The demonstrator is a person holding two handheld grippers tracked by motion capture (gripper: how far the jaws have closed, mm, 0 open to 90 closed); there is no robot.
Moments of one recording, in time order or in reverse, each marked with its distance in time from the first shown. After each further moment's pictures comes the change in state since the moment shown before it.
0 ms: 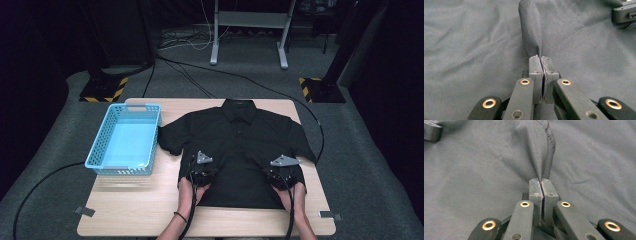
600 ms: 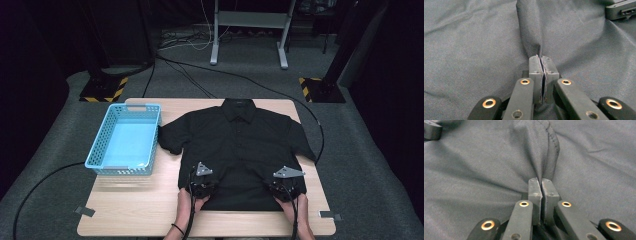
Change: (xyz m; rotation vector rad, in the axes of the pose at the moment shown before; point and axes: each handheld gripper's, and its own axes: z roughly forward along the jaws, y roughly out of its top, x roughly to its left) left arm -0.004 -0.024 0.009 0.041 -0.022 0.005; right arm 0.001 -0.030 0.003 0.029 0.043 0.021
